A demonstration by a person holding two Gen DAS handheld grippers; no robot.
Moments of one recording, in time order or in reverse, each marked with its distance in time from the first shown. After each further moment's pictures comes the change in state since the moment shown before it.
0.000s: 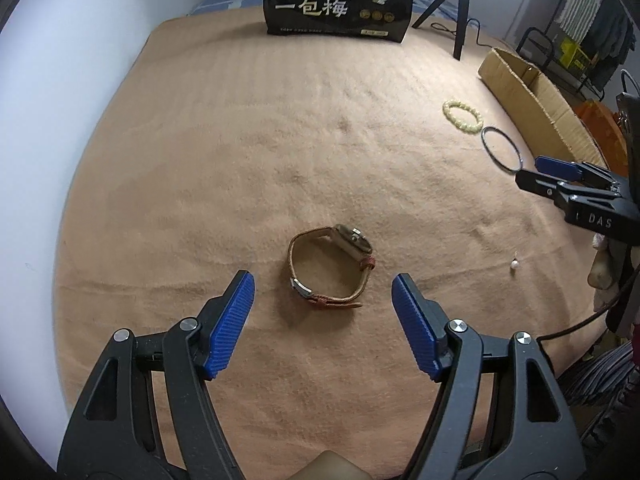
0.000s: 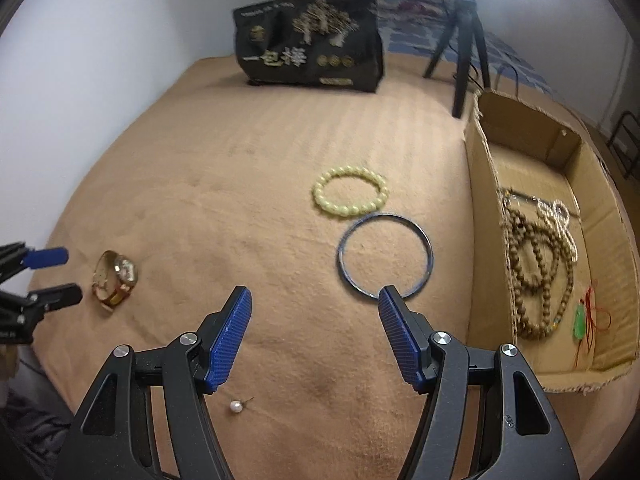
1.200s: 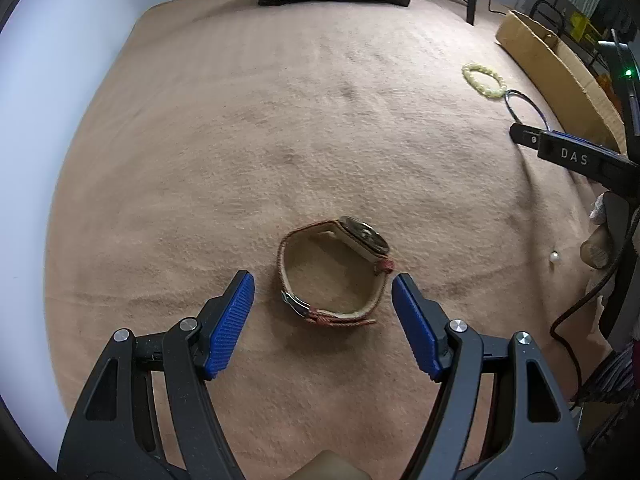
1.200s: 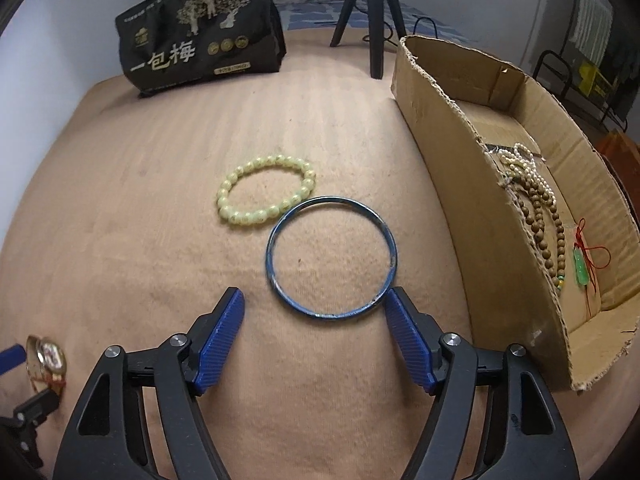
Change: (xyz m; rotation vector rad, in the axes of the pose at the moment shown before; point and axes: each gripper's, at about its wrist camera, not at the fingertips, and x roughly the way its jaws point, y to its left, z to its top) left arm 0.042 -0.006 0.007 0.038 0.077 0.056; right arm 0.050 -0.015 0.010 0.249 -0.002 -0.243
